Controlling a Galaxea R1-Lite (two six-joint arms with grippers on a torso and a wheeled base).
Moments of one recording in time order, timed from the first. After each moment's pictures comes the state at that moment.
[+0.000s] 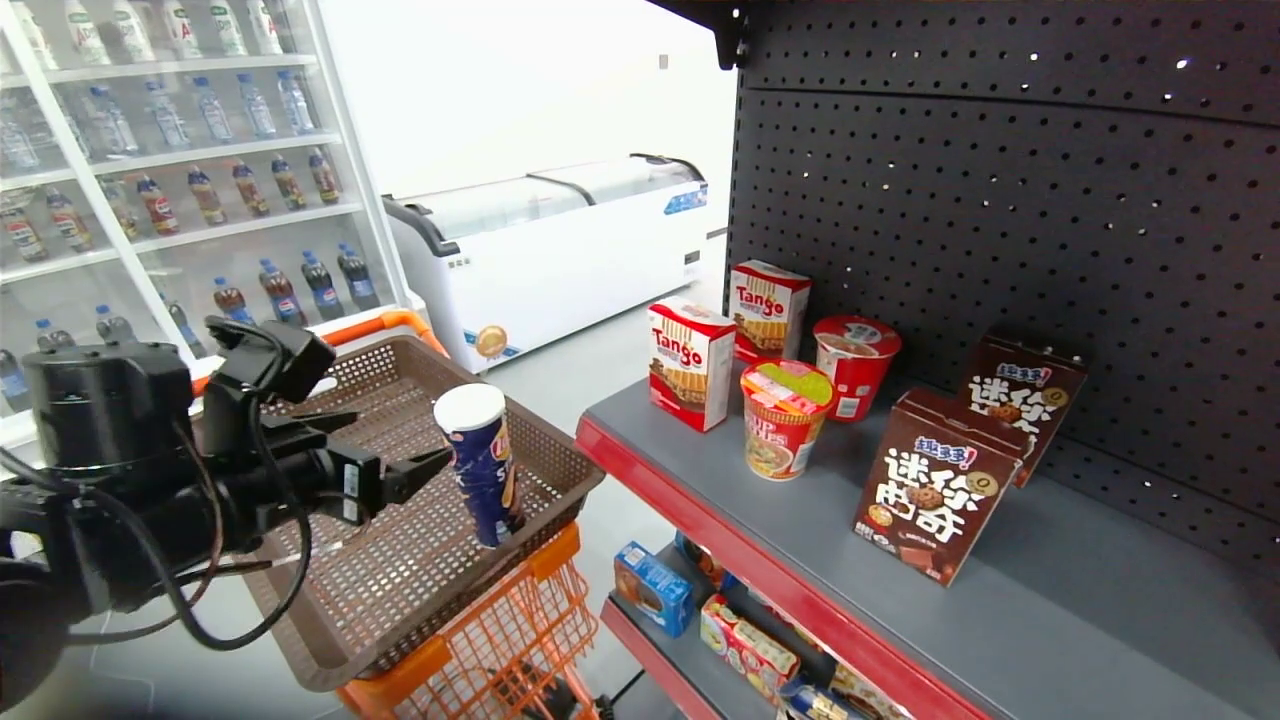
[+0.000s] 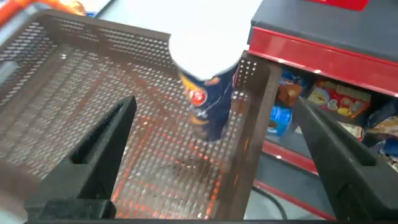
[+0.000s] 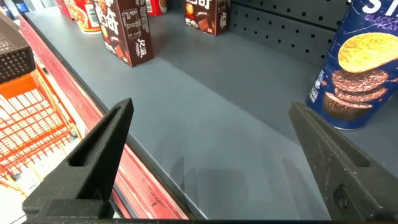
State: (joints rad) left arm -0.11 1.59 -0.58 -0.69 -0.16 0.14; right arm 0.00 0.00 0.00 -0.01 0.02 0.00
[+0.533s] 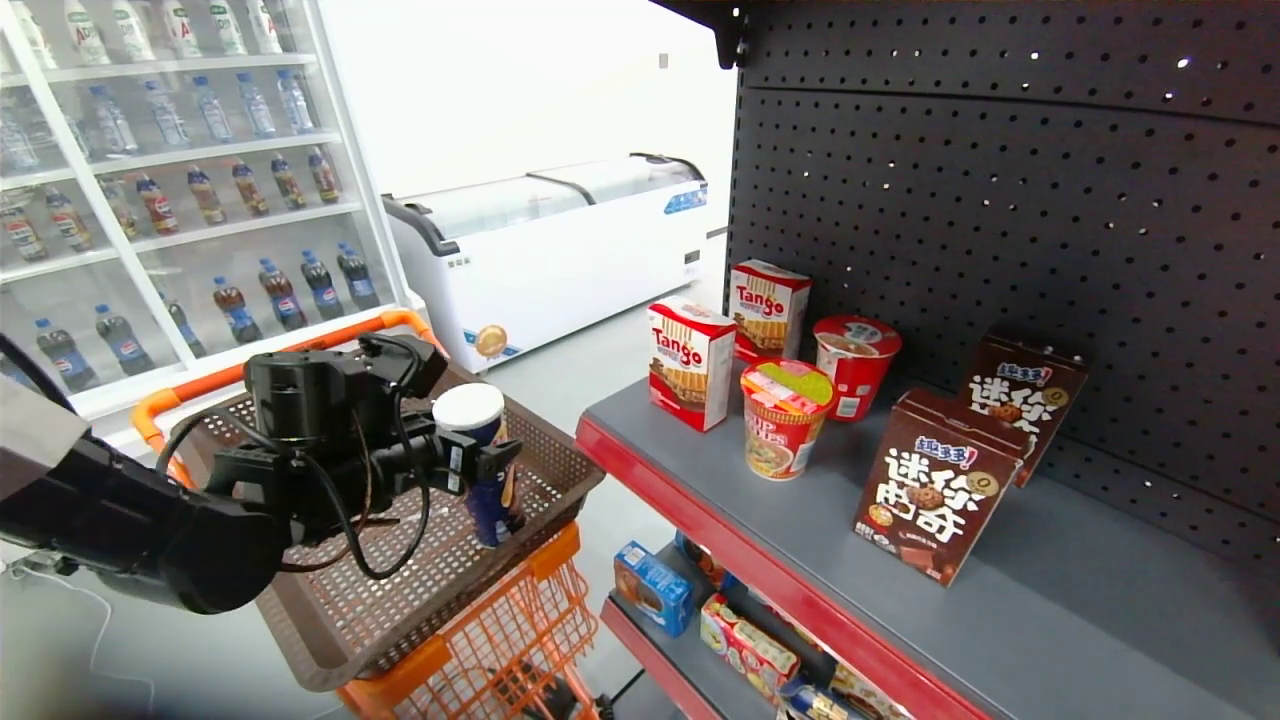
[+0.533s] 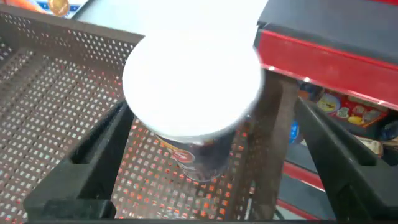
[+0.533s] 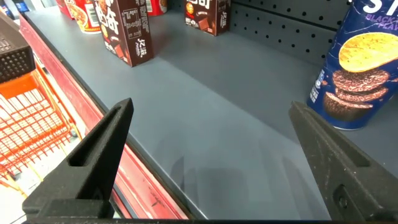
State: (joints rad) left arm -0.16 1.94 -0.76 -0.83 -0.13 0.12; right arm 0.00 0.00 0.00 -0.01 0.02 0.00
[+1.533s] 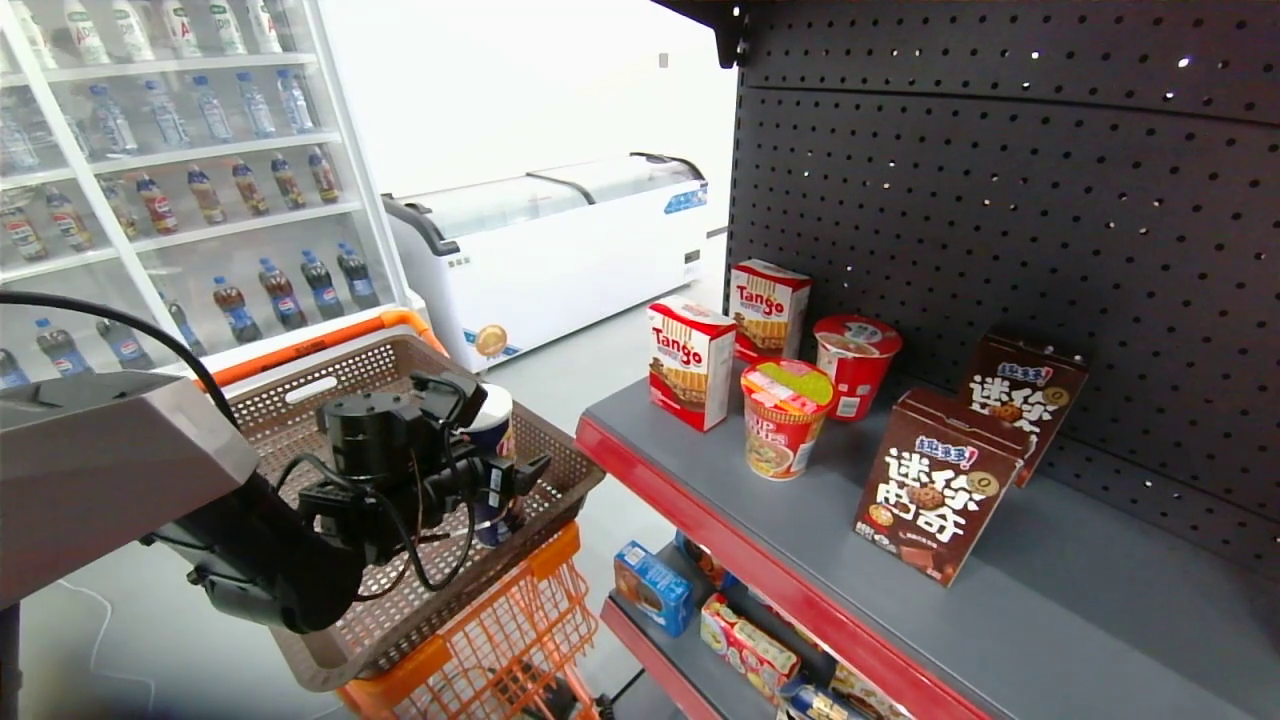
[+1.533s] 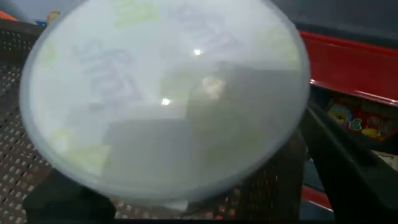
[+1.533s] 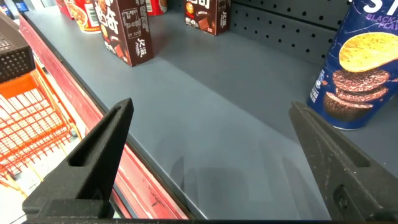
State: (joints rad) left arm -0.19 2.16 -0.76 -1.12 -0.12 0.13; right arm 0.00 0.00 0.00 -0.01 0.02 0.00
